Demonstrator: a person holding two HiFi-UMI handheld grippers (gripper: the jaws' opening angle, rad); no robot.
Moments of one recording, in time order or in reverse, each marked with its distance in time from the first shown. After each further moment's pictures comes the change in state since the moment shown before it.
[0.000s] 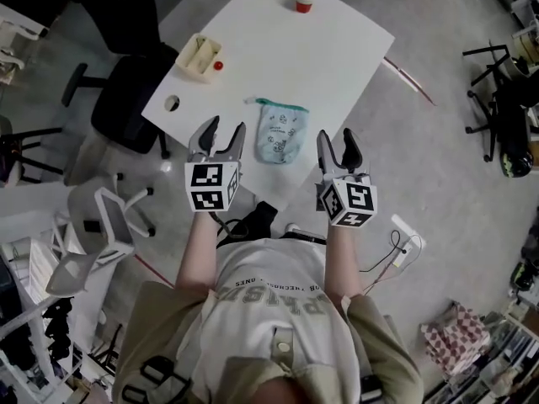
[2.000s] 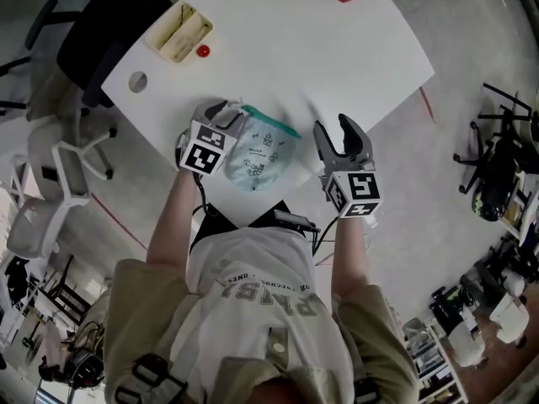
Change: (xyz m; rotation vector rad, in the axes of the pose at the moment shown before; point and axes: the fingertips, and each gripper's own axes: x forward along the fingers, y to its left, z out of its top) left arm 0.189 0.016 -0.141 -0.008 0.464 -0.166; right arm 0.180 -0.055 -0.054 -0.241 0.379 0.343
